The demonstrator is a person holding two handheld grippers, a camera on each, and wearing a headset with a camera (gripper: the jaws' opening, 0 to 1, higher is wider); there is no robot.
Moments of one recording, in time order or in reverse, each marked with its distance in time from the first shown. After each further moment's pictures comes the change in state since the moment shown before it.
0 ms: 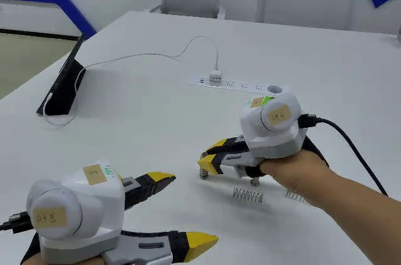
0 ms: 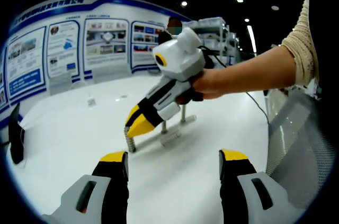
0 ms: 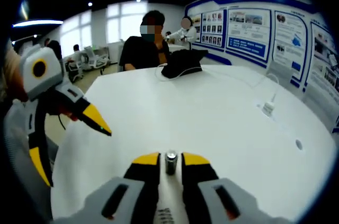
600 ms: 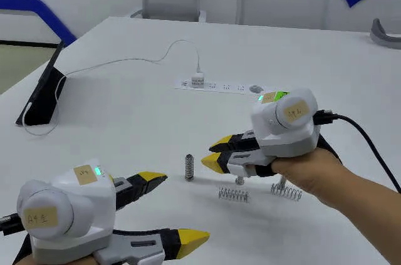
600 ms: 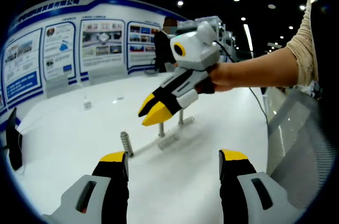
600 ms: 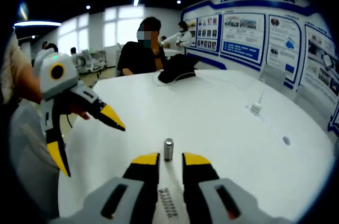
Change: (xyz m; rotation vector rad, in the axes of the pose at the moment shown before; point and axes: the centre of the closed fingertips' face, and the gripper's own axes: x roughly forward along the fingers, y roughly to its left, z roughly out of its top) left arm 0.009 -0.002 0.006 0.020 0.003 -0.026; right arm -0.046 -0.001 -0.002 0.003 -0.033 -0.042
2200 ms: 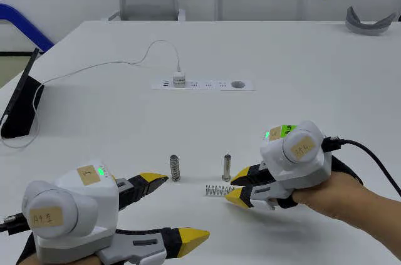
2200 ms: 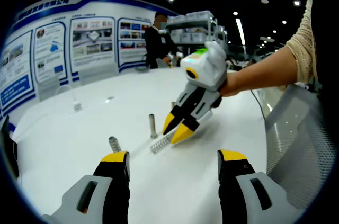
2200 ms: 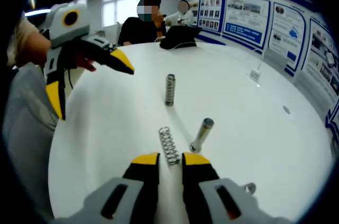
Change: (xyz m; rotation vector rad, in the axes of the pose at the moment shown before) left arm 0.018 -0.010 -0.001 0.038 0.042 -0.061; right arm -0.018 0.002 -0.090 -0.020 0.187 0.001
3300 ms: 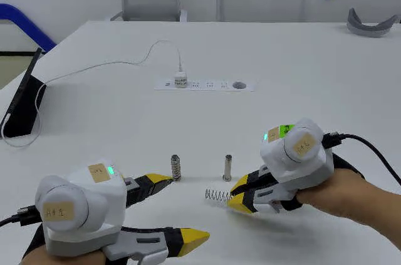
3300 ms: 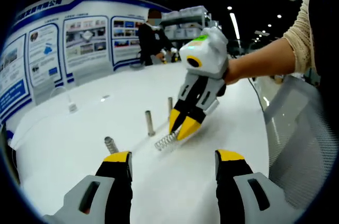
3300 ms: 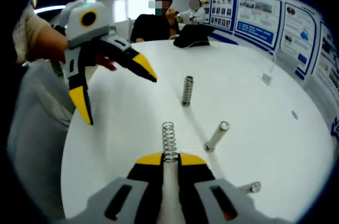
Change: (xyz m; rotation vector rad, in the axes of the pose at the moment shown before) left arm 0.010 -0.001 -0.006 0.048 0.037 -0.038; right arm -0.015 0.023 0.005 -0.040 0.027 0.094
